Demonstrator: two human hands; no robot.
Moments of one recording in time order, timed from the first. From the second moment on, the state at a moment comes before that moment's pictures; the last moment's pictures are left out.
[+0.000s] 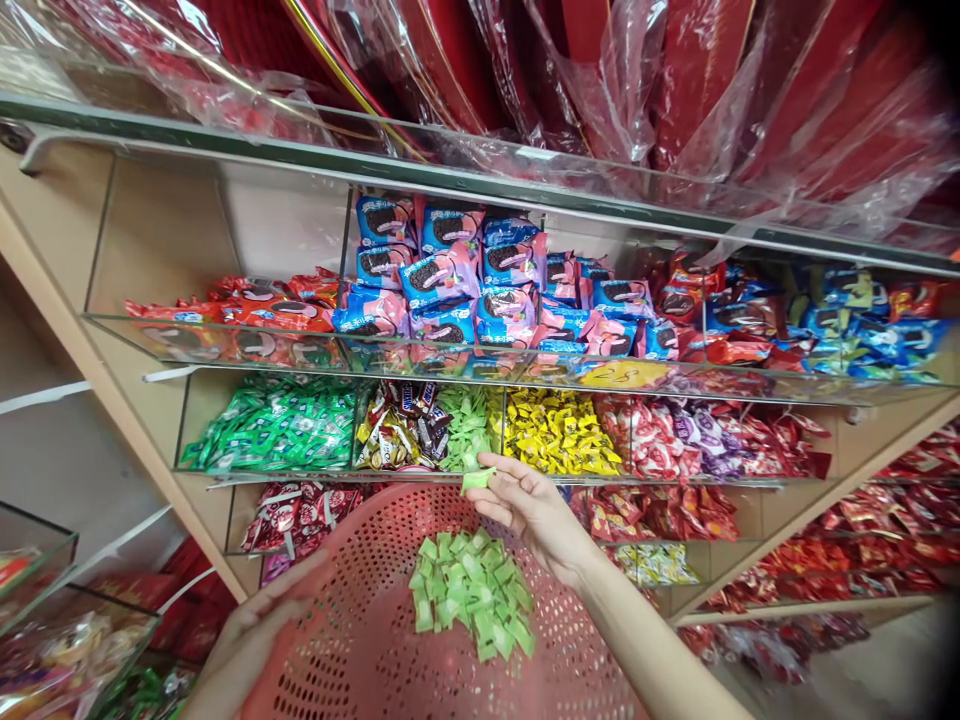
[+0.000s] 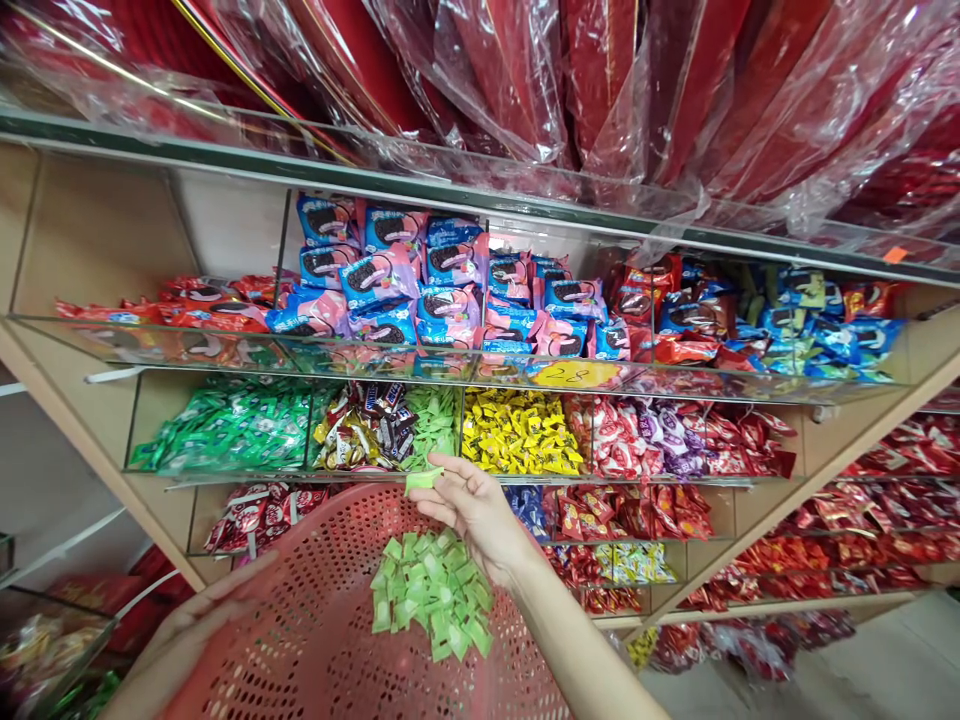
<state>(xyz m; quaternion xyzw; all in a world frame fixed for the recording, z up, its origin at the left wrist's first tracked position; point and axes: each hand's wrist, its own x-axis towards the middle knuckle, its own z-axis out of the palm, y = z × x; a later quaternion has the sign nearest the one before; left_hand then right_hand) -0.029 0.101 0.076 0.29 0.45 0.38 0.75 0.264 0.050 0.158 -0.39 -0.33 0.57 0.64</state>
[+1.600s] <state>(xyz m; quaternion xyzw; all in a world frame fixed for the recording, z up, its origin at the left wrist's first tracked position) -0.030 0.100 0.075 0.30 0.47 0.39 0.73 0.268 0.044 0.139 -0.52 -0.48 0.38 0.60</state>
